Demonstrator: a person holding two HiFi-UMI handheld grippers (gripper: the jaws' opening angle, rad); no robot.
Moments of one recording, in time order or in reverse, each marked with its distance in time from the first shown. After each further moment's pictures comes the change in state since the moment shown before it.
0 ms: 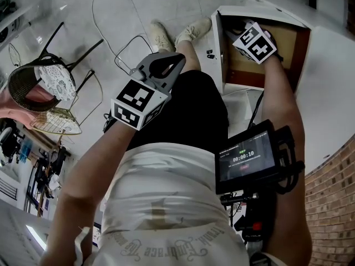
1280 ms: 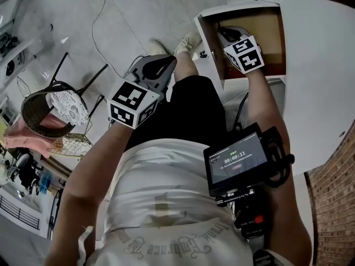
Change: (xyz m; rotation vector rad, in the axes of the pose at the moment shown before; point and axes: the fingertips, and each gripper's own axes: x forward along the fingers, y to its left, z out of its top) left arm 0.018 0.018 0.027 0.146 0.049 -0.053; right arm -0.020 -0.025 -0.014 0.403 -0.221 -0.276
